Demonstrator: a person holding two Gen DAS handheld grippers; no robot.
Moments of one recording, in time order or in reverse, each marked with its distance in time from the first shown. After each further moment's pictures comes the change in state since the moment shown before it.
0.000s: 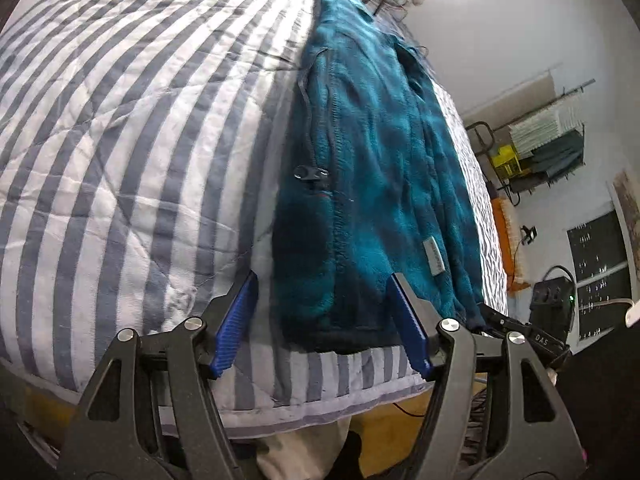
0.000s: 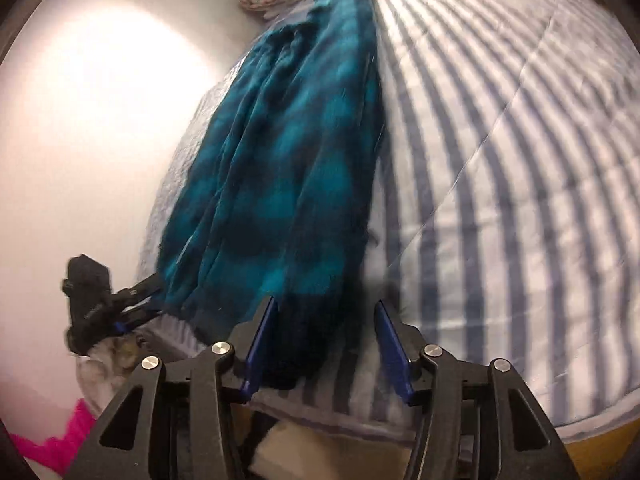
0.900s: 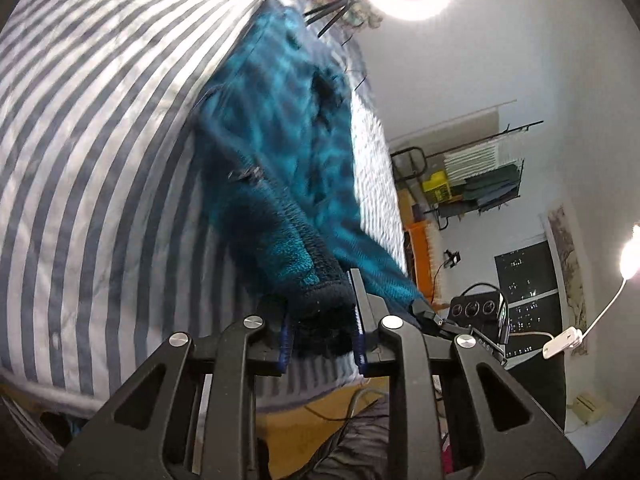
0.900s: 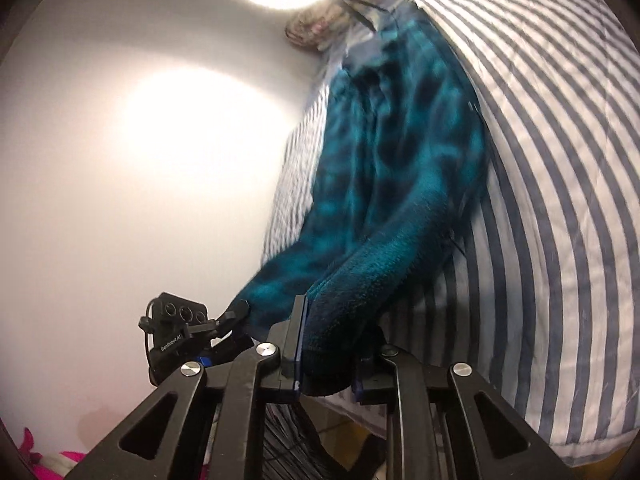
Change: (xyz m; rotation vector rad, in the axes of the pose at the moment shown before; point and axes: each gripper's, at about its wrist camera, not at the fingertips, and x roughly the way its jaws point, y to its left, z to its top) left arm -0.032 -0.058 0.040 -0.101 -0.059 -0.266; right arm -0.030 0.048 0.047 0.080 -0.124 0.311
